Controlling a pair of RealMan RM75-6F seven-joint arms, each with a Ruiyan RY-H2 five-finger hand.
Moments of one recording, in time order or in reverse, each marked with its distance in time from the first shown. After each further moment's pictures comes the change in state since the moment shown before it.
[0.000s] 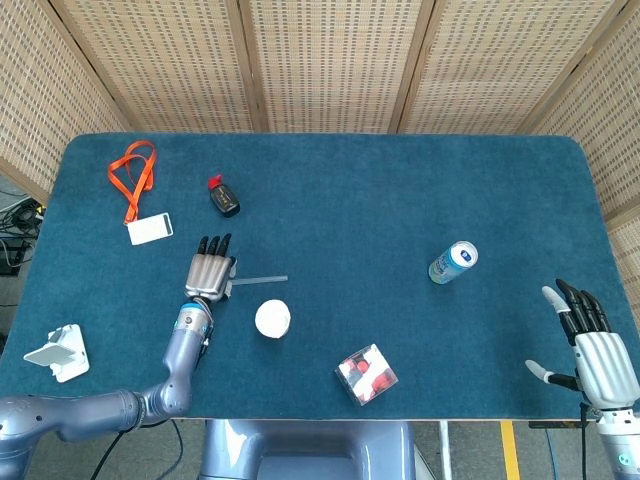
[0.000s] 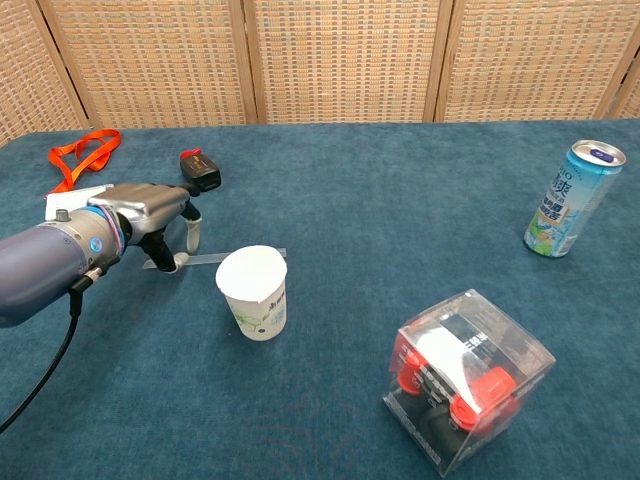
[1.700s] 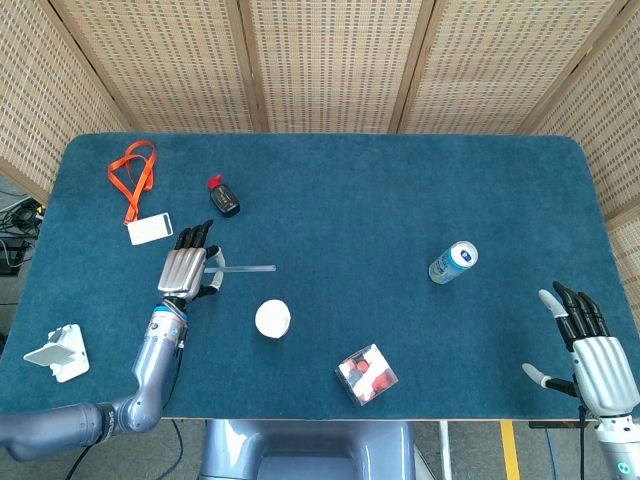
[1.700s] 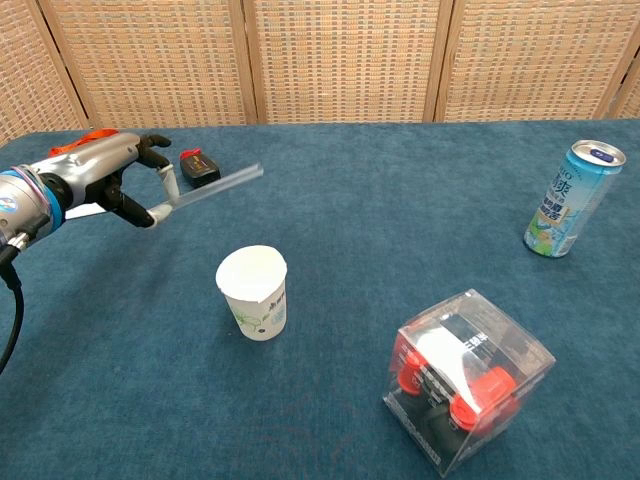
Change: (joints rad) left arm 0.130 0.157 -0.009 -0.214 0.223 0.095 -0.461; right arm -0.015 0.001 -0.010 -0.020 -0.045 0.049 -0.024
